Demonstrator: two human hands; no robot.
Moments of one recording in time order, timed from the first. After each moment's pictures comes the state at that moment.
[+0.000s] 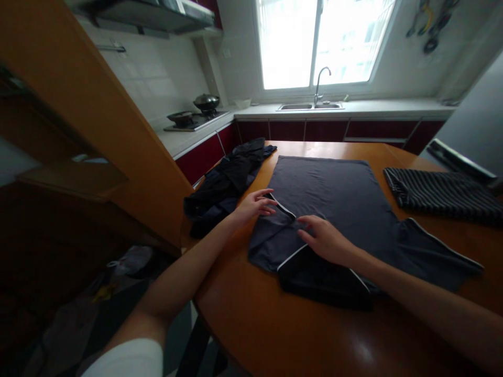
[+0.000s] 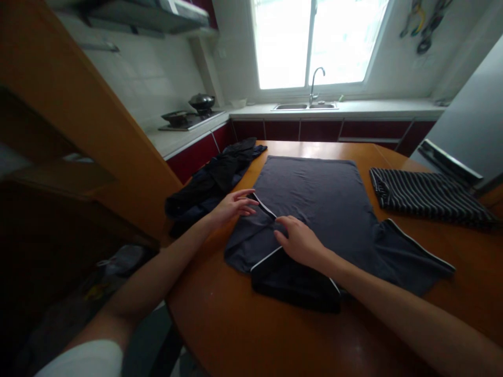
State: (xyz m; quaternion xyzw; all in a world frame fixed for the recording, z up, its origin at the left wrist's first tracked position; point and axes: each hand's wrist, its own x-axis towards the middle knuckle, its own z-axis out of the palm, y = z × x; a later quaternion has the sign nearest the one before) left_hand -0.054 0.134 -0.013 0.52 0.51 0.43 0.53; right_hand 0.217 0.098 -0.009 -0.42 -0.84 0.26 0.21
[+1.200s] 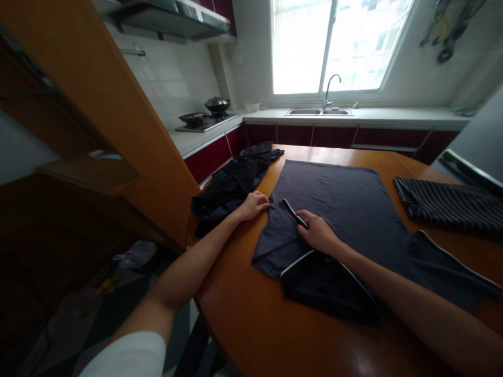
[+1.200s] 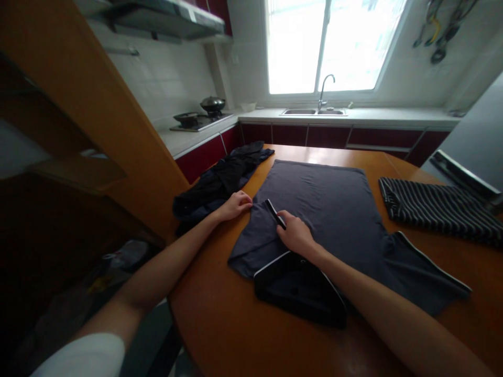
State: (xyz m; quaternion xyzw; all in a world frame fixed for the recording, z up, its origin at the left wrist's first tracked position) left_hand -0.106 0.179 -0.047 0.76 0.57 0.30 0.14; right_hand 0.184 0.138 -0.035 -0.50 -0.81 0.25 0.19
